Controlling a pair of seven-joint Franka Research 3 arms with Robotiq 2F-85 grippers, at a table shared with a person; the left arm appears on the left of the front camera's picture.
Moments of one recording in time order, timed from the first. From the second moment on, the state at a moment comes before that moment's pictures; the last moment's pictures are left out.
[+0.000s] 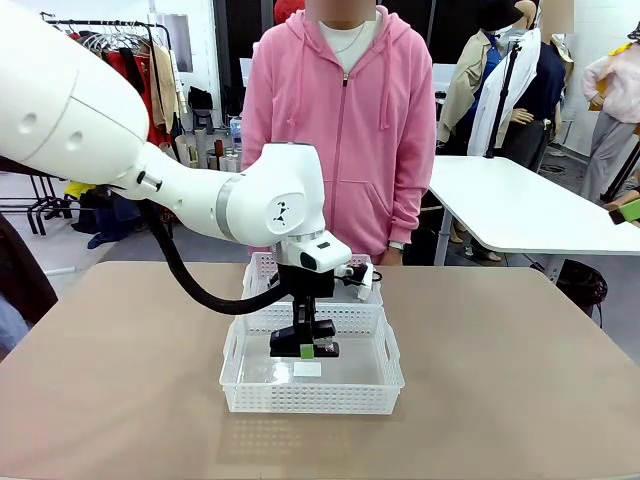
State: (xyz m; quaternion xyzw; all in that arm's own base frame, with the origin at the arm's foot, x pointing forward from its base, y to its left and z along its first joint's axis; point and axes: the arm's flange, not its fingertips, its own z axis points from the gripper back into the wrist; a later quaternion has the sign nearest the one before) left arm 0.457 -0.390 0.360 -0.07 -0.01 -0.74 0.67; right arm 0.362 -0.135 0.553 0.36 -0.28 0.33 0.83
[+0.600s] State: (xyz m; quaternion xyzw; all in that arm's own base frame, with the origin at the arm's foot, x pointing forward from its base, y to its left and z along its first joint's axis) left arm 0.470 -0.402 0.332 -0.08 0.03 -0.75 0.66; right arm 0.362 -0.135 0.553 0.36 -0.28 0.33 0.83
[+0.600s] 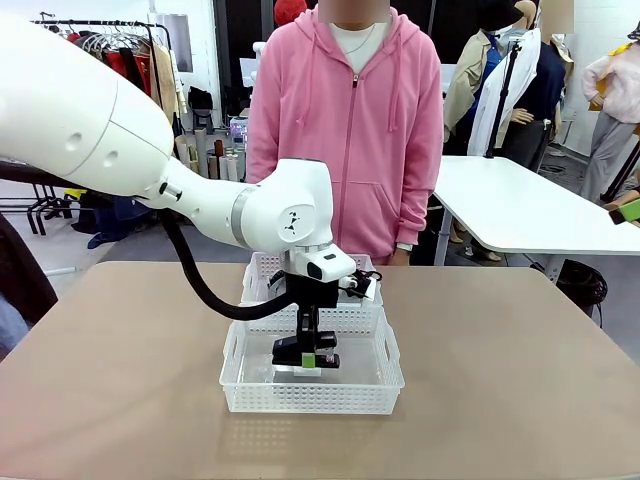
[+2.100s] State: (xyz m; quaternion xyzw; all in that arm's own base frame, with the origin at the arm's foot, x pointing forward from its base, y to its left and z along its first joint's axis) left arm 0.474 -0.405 0.343 -0.06 0.03 -0.75 0.65; right arm 0.362 -0.135 0.553 0.36 -0.28 0.33 0.83
